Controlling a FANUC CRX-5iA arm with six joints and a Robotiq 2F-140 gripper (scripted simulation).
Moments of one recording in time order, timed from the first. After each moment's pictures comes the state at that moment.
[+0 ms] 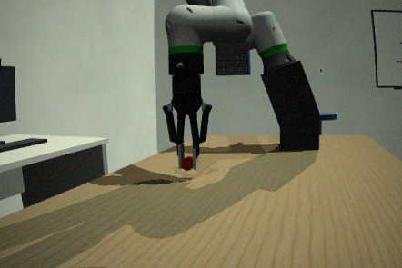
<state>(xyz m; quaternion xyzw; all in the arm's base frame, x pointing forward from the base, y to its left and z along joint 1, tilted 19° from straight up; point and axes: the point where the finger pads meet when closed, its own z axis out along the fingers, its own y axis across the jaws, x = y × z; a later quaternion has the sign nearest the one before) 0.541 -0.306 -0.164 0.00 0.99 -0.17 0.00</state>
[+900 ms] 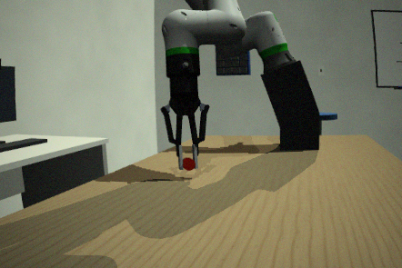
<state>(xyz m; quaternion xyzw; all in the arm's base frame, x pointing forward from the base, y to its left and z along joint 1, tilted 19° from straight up) 0.541 -0.308 -0.165 -0.24 0.96 -0.15 0.02</state>
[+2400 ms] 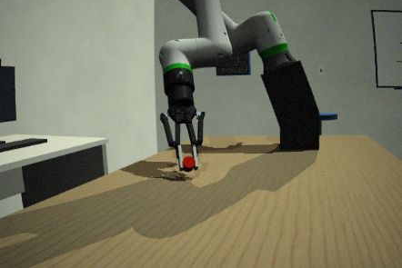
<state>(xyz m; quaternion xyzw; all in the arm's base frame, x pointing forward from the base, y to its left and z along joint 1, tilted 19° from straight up) 0.533 -0.313 -0.167 -0.26 0.93 -0.09 0.25</state>
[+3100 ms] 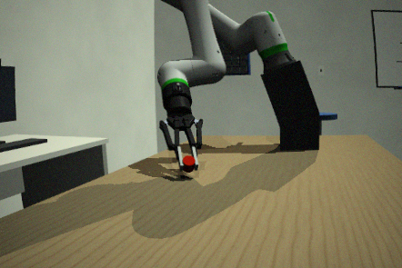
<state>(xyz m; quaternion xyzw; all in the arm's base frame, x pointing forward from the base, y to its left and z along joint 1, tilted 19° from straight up) 0.530 -0.315 -0.170 -0.27 0.89 -0.06 0.36</state>
